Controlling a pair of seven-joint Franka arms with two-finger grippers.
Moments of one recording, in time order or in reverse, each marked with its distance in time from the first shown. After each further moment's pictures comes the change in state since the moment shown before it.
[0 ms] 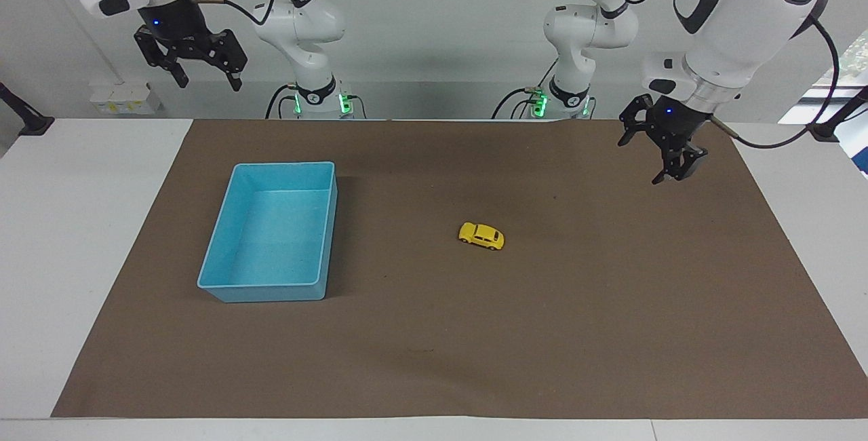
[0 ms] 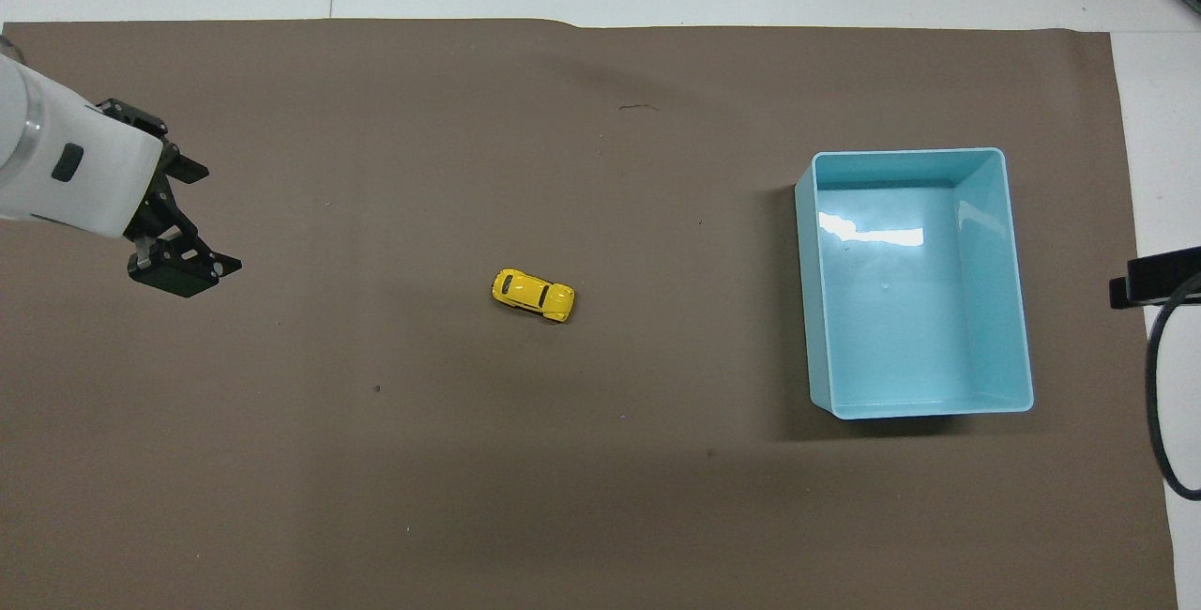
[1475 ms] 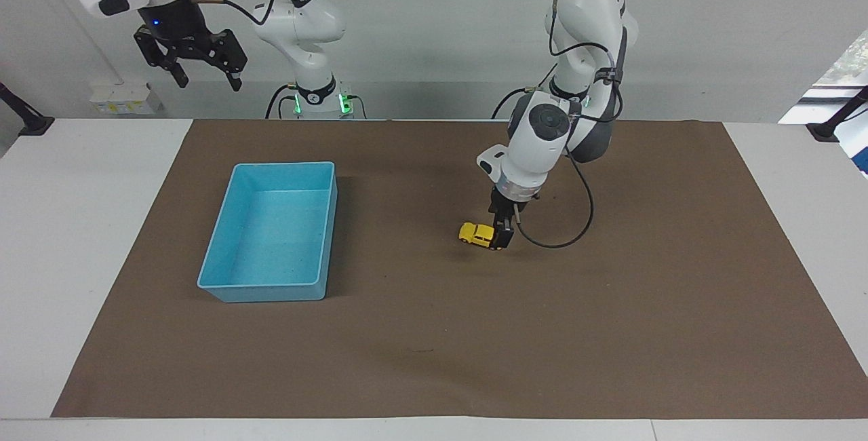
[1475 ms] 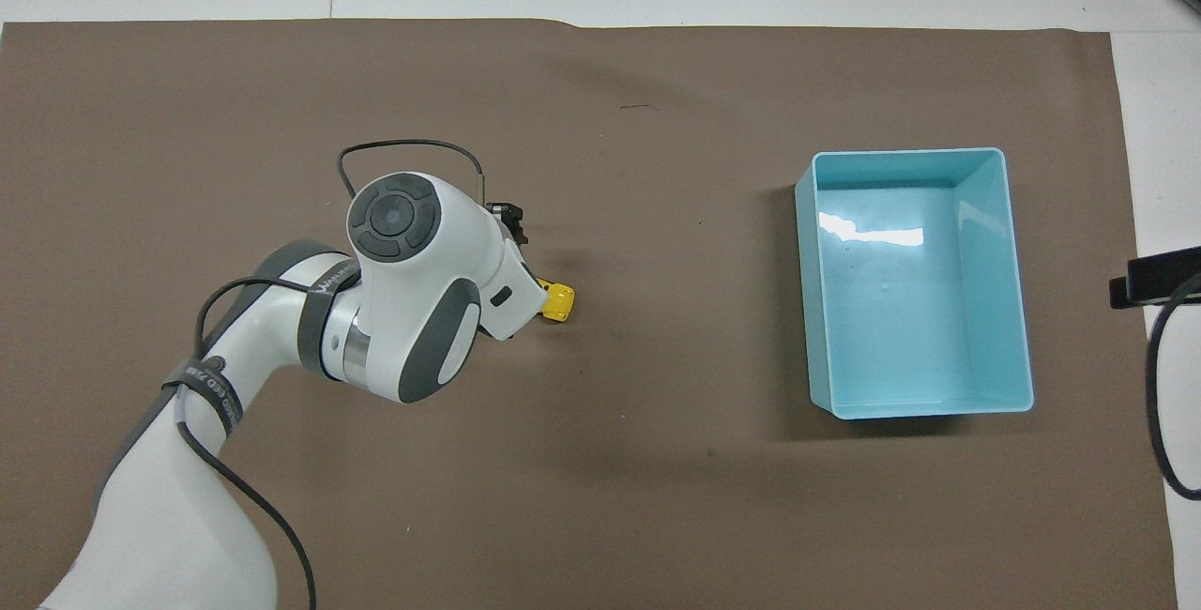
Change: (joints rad) left arm -0.386 0.220 -0.006 -0.345 -0.053 0.660 0.154; right arm 0.000 0.000 0.000 0.000 0.000 0.000 0.000
